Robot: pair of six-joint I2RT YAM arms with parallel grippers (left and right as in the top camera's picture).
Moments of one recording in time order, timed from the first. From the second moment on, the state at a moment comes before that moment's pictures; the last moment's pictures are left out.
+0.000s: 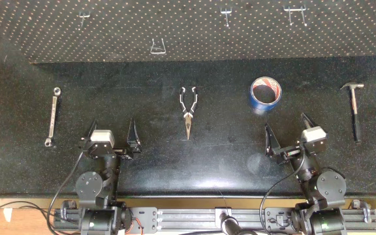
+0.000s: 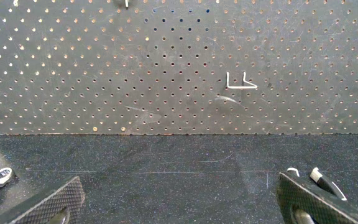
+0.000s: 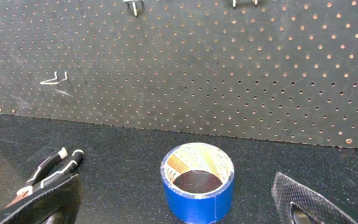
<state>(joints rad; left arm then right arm) 0.00 0.01 0.01 -0.07 0.01 -0.03 0.12 0.01 0.01 -0.05 -0.17 0.07</state>
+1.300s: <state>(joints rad) 0.00 0.01 0.01 -0.07 0.01 -0.03 0.12 0.01 0.01 -0.05 -0.17 0.07</state>
